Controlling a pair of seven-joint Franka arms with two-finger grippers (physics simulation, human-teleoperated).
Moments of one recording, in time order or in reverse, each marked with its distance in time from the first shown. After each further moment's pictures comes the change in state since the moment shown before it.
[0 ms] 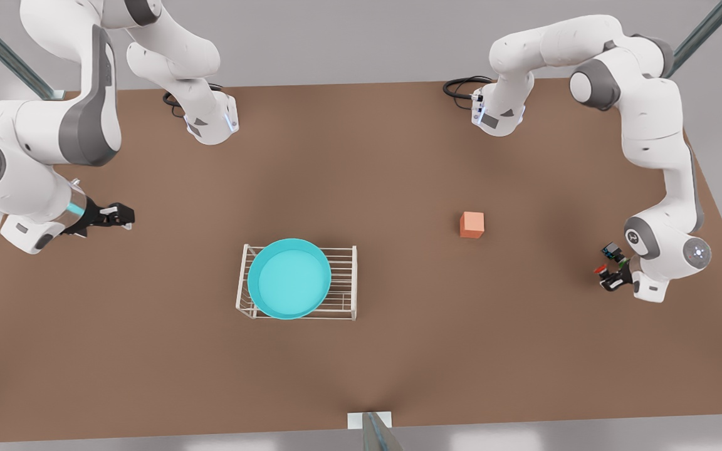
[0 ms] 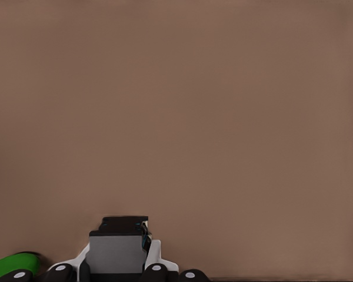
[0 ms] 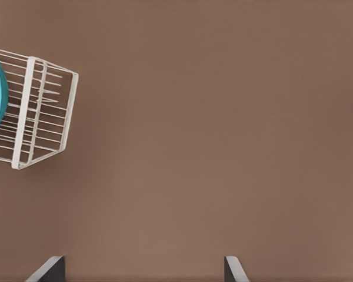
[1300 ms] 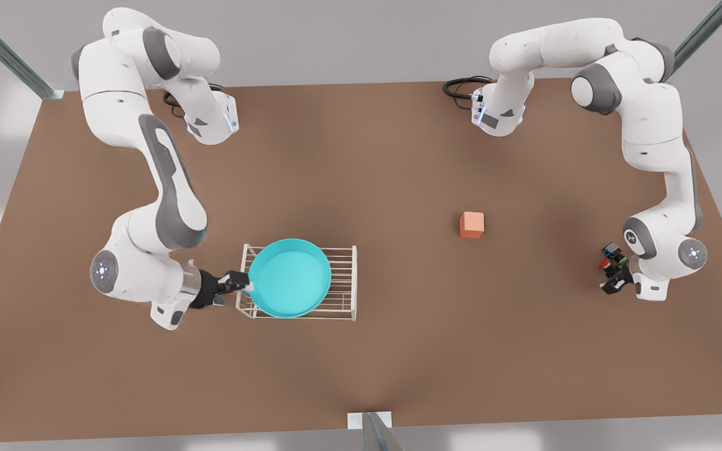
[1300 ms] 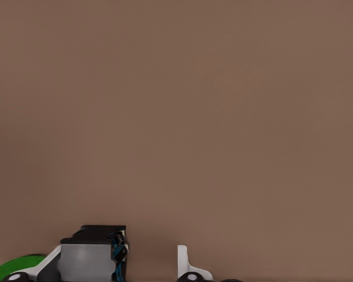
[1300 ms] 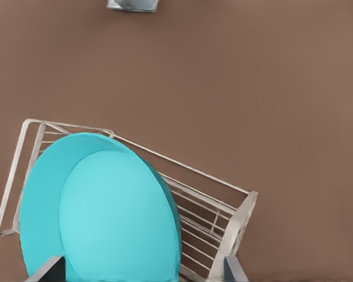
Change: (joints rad) left arm 0.037 0.051 0.005 0.000 0.061 0.040 -0.146; right arm 0.045 0.362 0.138 0.086 0.421 0.414 -0.039
